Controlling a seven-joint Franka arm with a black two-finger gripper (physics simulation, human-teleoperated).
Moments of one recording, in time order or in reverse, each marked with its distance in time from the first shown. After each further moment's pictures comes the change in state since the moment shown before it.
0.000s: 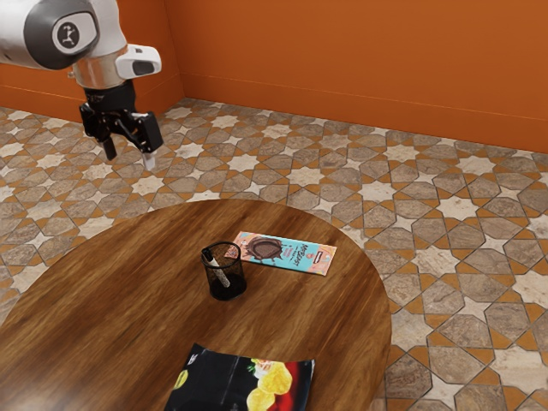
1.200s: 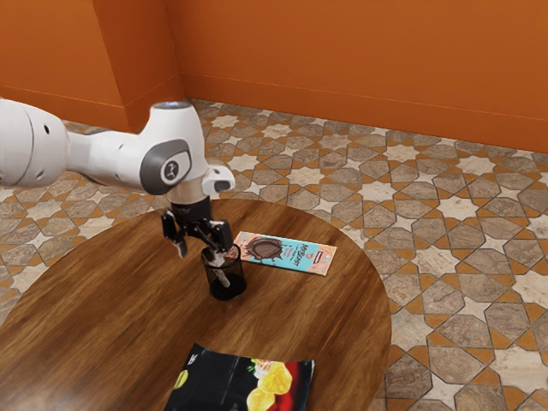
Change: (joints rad) arm -0.093 0.354 0.032 -0.201 -0.106 0.460 -0.081
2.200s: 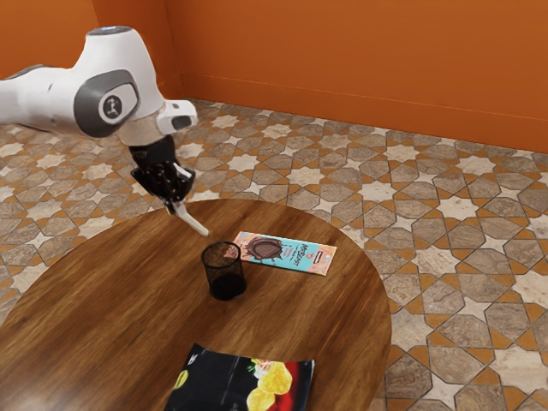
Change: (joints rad) arm 0.007 -0.271 -0.001 -0.012 0.026 -0.104 0.025
